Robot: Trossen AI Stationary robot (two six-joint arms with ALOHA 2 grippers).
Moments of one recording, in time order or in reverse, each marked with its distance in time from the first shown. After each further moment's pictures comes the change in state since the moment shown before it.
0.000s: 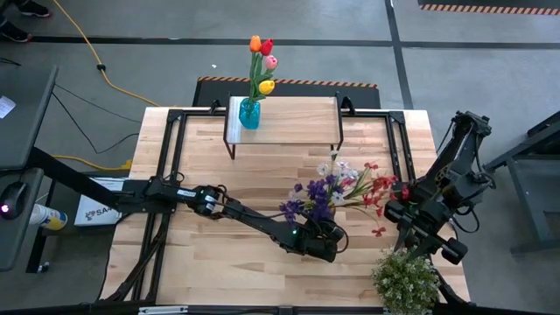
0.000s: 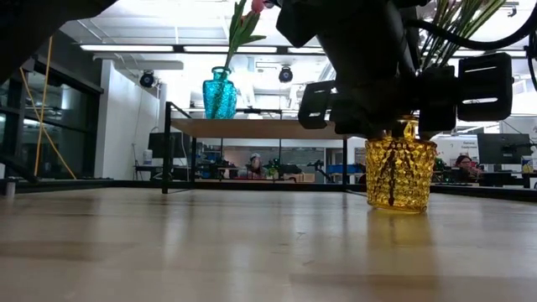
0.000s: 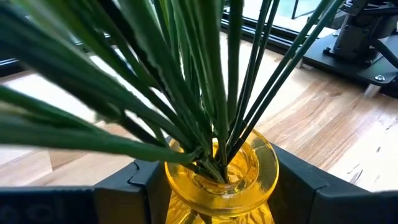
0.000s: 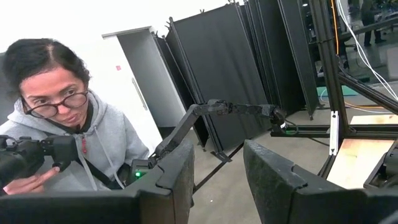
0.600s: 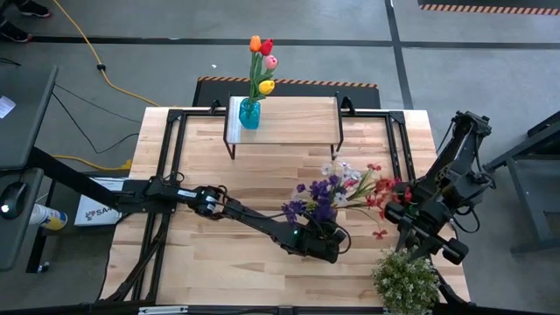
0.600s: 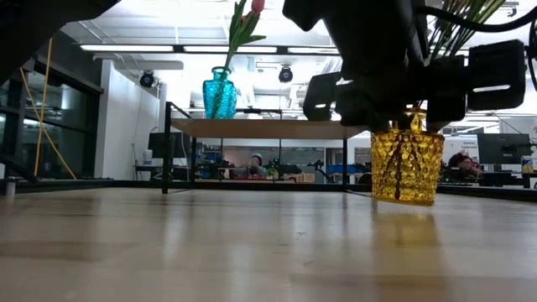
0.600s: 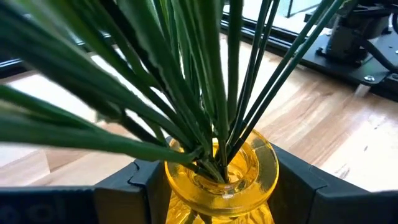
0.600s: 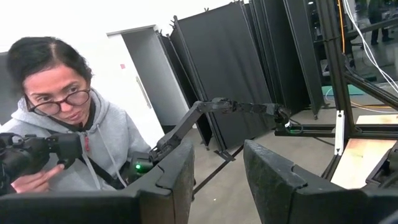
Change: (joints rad) left arm 0.001 0.004 0.056 -0.011 -0.014 0.039; right arm 0.000 0.000 0.000 0.000 -0.019 0.000
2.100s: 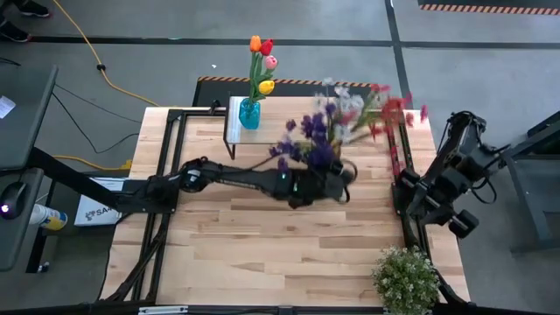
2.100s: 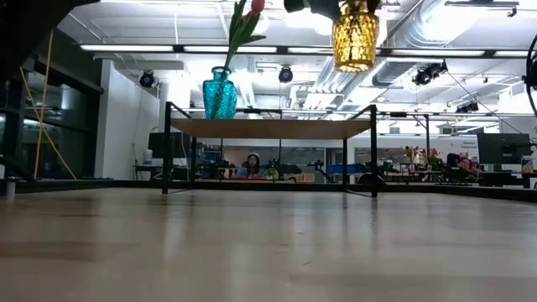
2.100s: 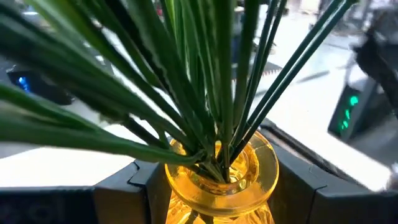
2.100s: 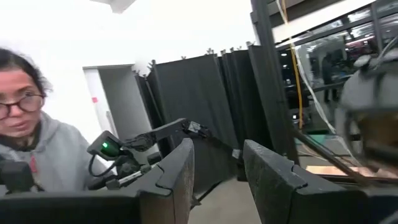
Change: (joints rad) left arm 0.180 -0.272 0.143 -0.075 -0.084 0.301; right arm 0.000 -0.219 0.000 -0.063 0.150 -0.168
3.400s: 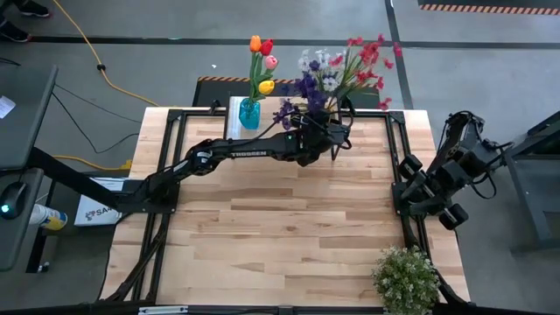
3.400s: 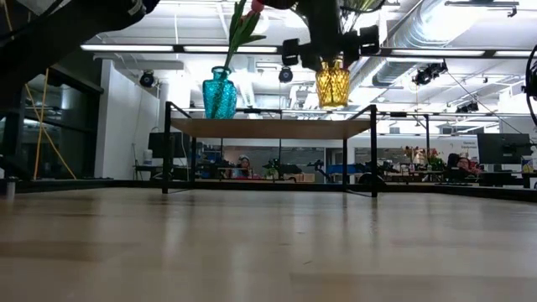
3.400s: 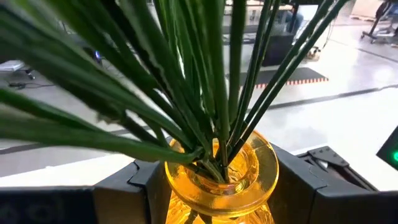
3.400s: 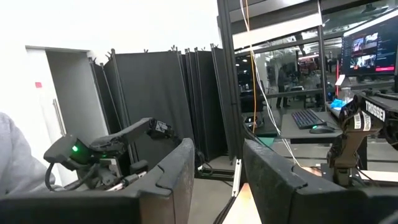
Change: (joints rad) left arm 0.262 0.059 0.000 0.125 0.103 0.014; right arm 0.000 -0.079 0.001 -0.109 0.161 -0.131
